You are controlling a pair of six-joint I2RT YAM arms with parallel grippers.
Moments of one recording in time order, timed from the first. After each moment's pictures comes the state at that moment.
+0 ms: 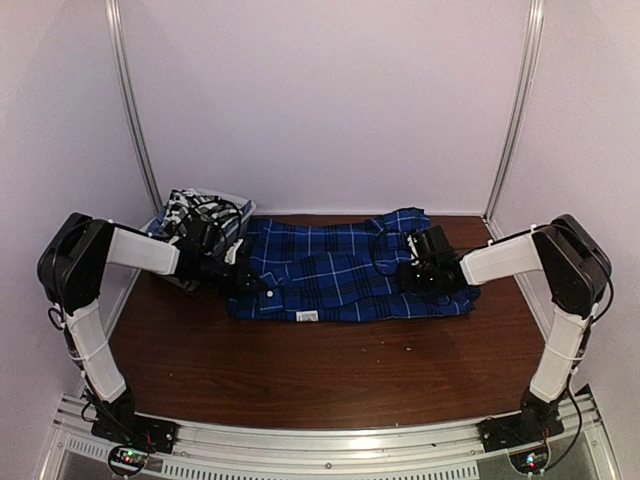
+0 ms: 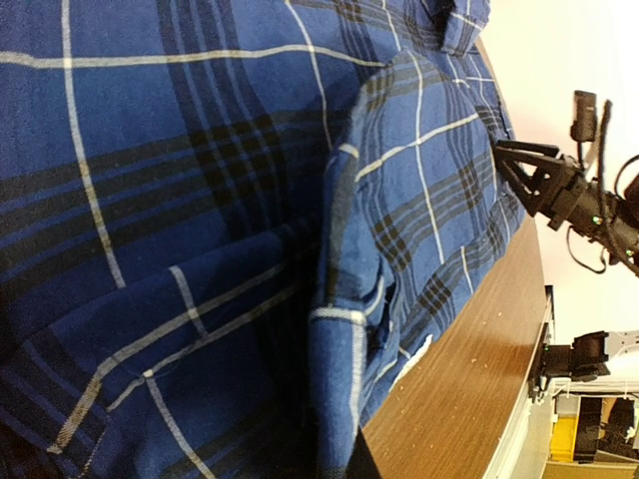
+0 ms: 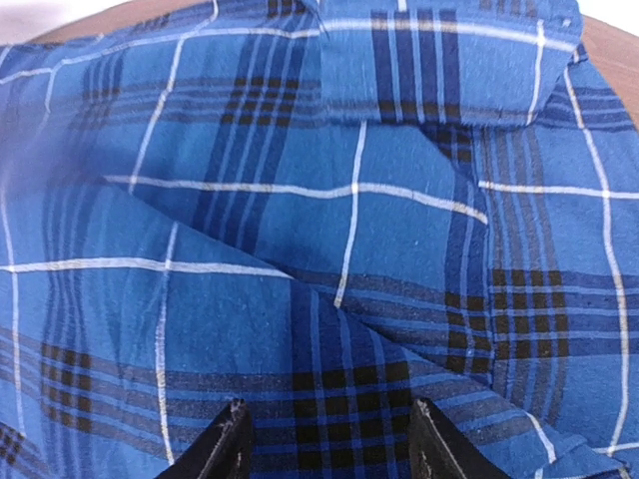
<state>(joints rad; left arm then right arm) -0.35 1.86 1.02 -0.02 0.70 -0.40 0.49 1.83 0.99 0.07 0.18 0.33</state>
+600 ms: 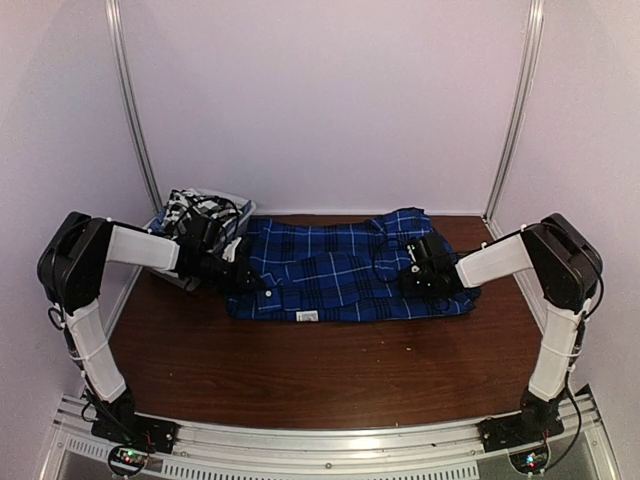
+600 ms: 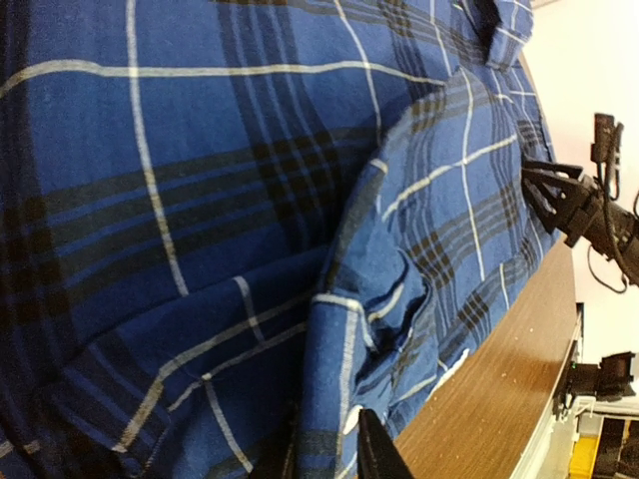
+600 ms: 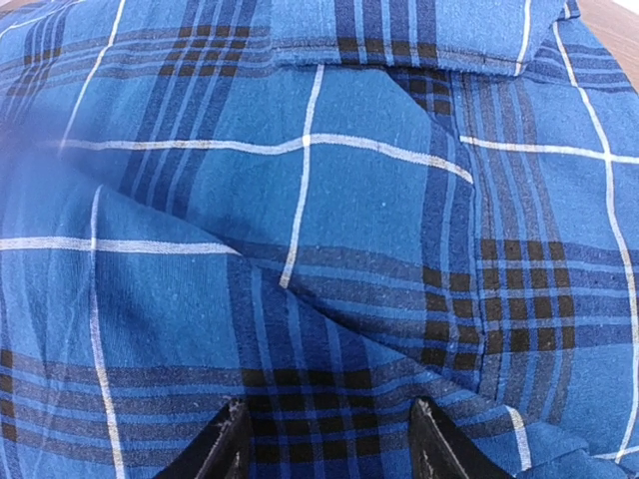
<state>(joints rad) -0.35 1.86 1.05 -0.09 0.63 -0.39 0.48 1.91 0.99 0.07 0.22 0.30</state>
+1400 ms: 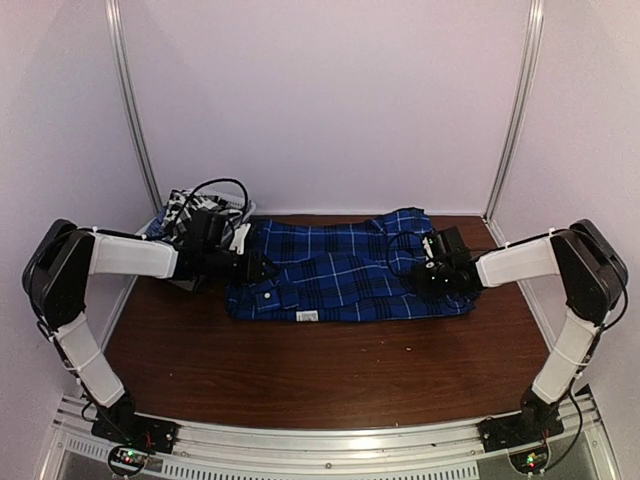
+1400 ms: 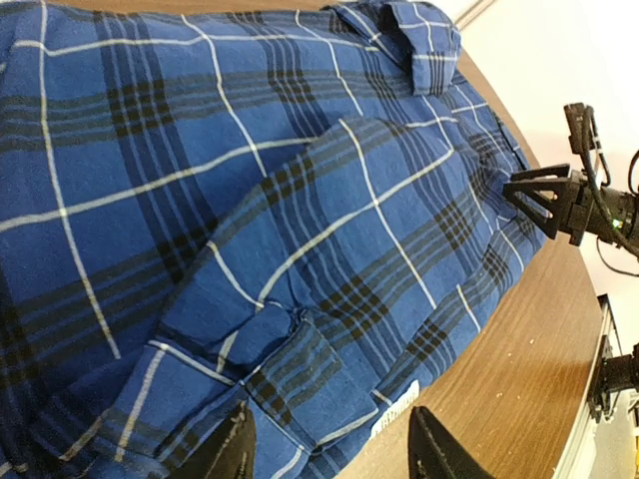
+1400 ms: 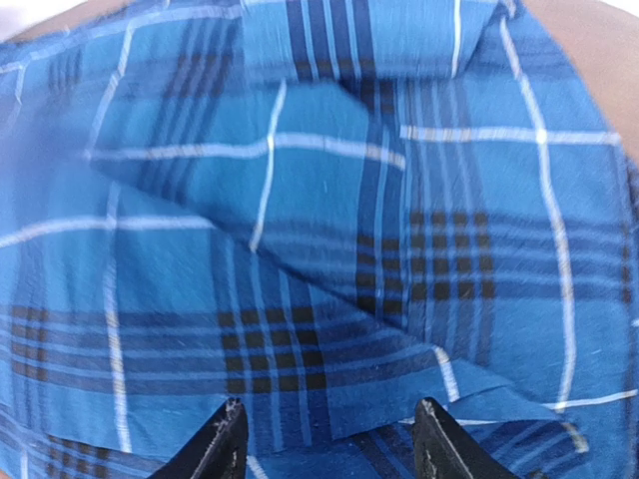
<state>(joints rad) -0.46 1.72 0.99 0.06 0.45 -0.34 0.44 1.74 0.91 0.03 0.17 0.32</state>
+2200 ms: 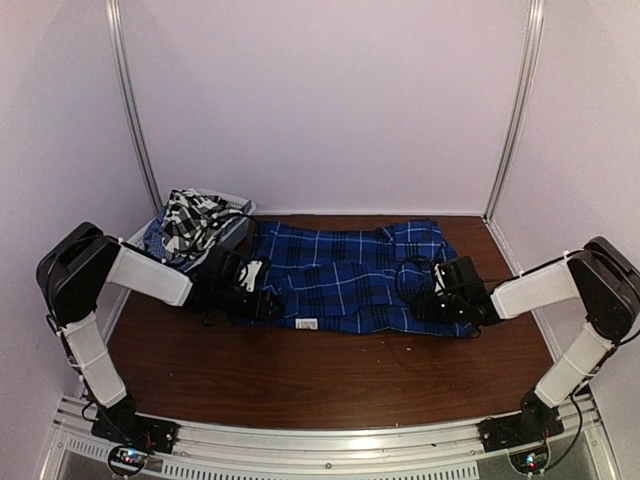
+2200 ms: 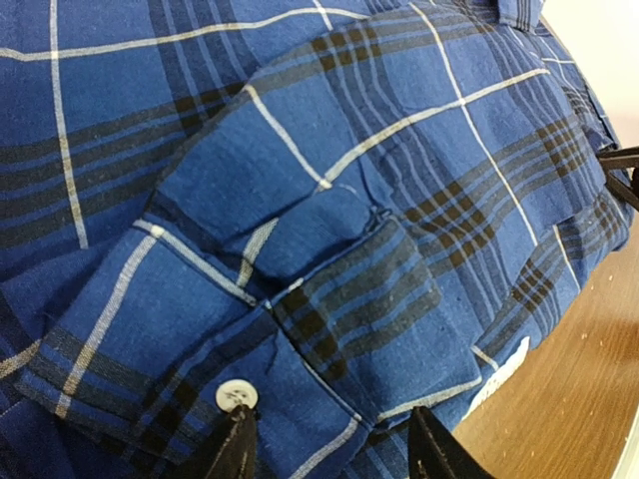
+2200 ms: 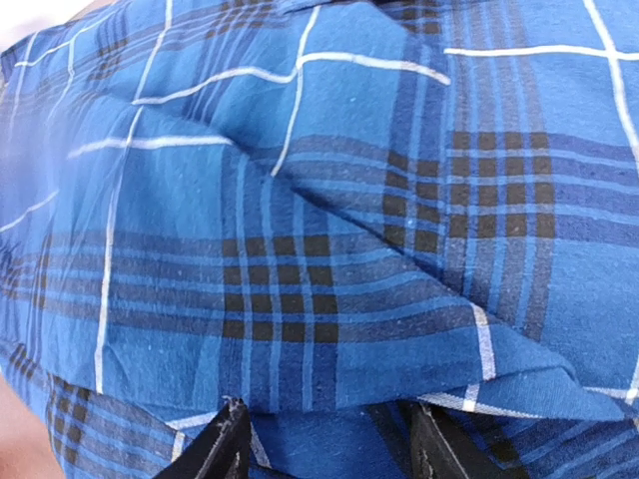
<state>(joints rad) -0.58 1.81 0.83 0.19 0.33 -0.33 0.49 1.60 0.61 0.18 0.03 0.54</state>
